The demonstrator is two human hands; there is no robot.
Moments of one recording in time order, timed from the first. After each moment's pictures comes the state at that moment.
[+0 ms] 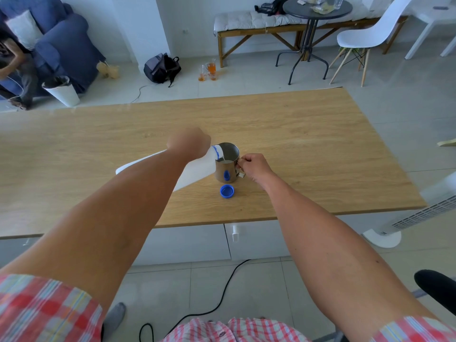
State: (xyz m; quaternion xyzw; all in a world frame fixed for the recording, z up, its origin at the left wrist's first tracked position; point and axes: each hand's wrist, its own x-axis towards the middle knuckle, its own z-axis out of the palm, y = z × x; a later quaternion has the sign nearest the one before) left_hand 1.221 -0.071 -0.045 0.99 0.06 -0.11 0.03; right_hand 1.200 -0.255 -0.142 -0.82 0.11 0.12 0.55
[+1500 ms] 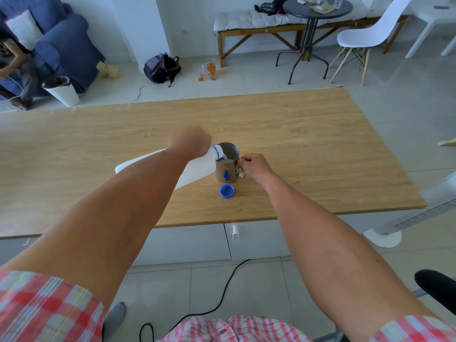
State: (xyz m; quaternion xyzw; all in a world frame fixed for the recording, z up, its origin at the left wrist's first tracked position) left_hand 1.223 -0.073 -0.044 0.99 0.05 -0.11 0.02; right_hand 1.200 -0.254 -0.144 -0.82 0.11 0.12 0.55
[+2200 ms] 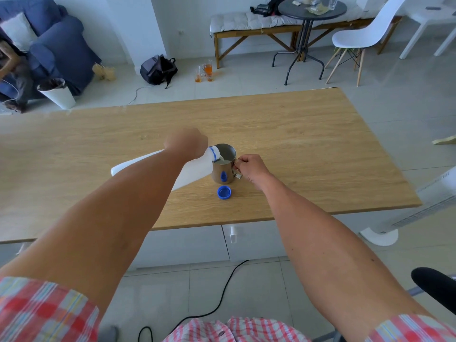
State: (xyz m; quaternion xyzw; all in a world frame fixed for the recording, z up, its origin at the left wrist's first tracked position) left_hand 1.222 -0.075 -0.041 0.99 0.05 -0.11 0.01; right_hand 1.202 -0.254 -0.147 -0.81 0.11 0.12 0.56
